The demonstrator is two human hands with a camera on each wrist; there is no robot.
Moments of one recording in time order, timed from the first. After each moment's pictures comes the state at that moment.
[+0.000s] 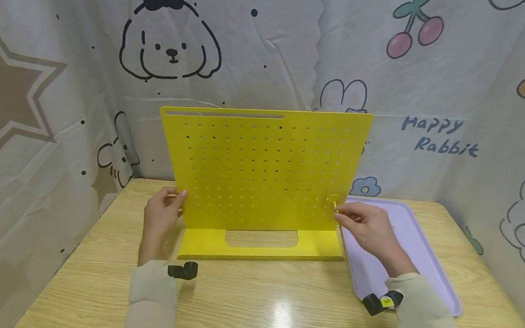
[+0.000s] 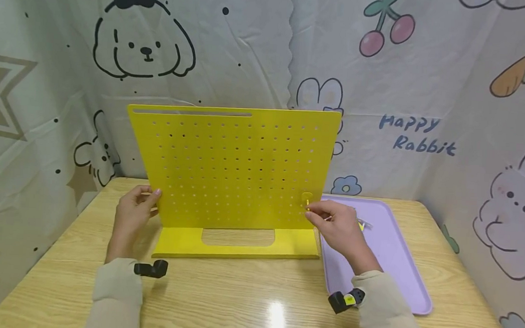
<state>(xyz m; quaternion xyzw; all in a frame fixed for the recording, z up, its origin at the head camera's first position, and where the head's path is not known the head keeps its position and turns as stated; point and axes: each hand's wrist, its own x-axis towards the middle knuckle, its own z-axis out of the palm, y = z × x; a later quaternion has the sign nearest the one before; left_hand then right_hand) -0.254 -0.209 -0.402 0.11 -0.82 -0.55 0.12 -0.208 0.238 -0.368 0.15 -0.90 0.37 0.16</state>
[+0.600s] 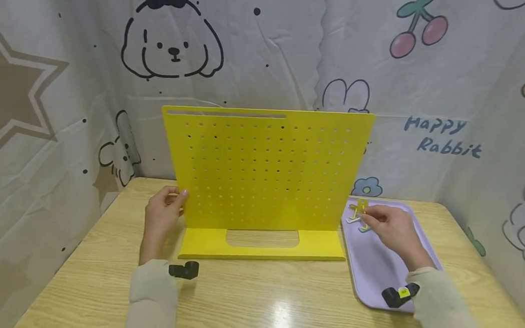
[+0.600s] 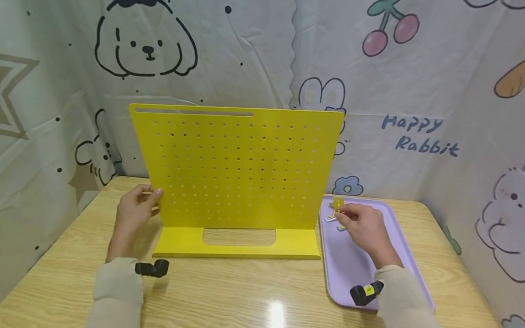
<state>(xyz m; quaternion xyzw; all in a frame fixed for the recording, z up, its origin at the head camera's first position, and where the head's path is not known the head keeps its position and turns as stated) -0.254 -0.210 -0.403 0.11 -0.82 -0.55 0.12 -0.229 0.294 -0.386 0.04 -0.94 0.31 0.10</state>
